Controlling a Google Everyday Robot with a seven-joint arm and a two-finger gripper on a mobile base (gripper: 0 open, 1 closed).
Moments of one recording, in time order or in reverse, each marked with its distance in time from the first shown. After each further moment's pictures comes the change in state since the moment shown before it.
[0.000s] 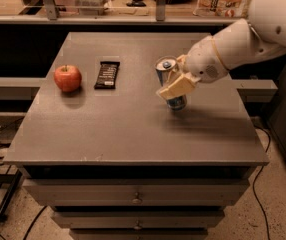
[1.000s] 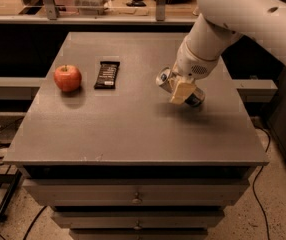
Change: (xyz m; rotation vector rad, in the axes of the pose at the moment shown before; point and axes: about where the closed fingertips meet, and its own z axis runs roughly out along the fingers) arm 0.045 -0.026 0.007 0.058 0.533 -0.146
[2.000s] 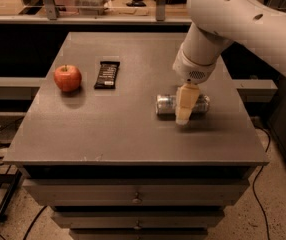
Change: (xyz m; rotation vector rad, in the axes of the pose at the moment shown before) arm 0.010 0.005 0.012 -0.017 0.090 -0.021
